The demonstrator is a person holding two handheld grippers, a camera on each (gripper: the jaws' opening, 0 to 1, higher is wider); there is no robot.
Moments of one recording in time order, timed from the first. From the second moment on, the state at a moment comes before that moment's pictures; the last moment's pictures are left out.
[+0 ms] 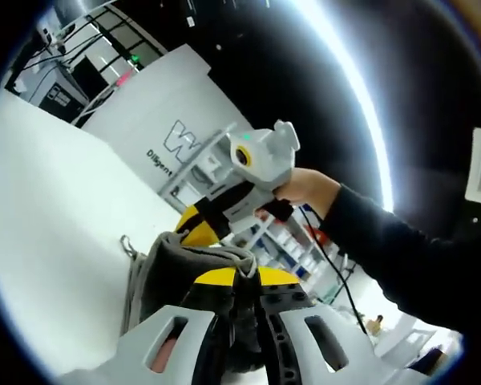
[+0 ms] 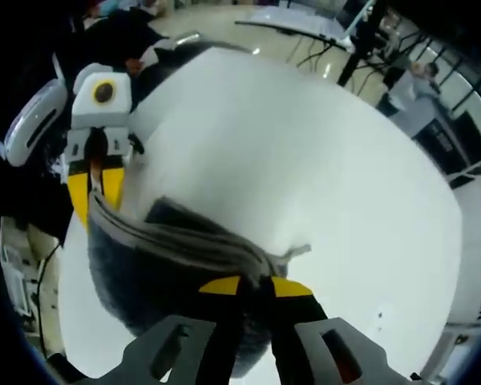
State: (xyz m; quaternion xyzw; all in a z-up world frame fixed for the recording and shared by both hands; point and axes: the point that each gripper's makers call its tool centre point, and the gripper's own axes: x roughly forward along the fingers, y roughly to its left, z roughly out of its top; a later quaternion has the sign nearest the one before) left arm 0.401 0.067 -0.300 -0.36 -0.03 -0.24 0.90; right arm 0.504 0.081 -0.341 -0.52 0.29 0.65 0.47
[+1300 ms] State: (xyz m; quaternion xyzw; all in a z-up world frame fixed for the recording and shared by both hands) left arm 0.401 0.059 -0.285 -0.30 -0.04 -0.25 0.92; right arm 0.503 0.076 -0.330 -0.53 0.26 0.65 0.49
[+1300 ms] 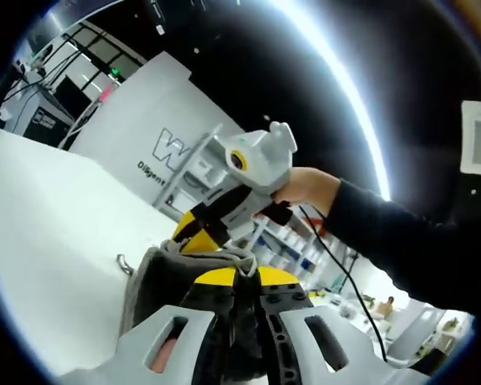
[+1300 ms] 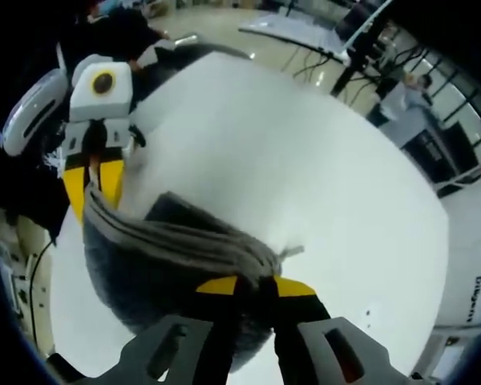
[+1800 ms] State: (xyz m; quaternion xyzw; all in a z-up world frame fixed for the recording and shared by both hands) left arm 0.401 0.056 -0.284 -0.29 -0.05 -0.26 0.92; right arm 0.503 0.071 -0.327 -0.52 0.25 0.65 0.49
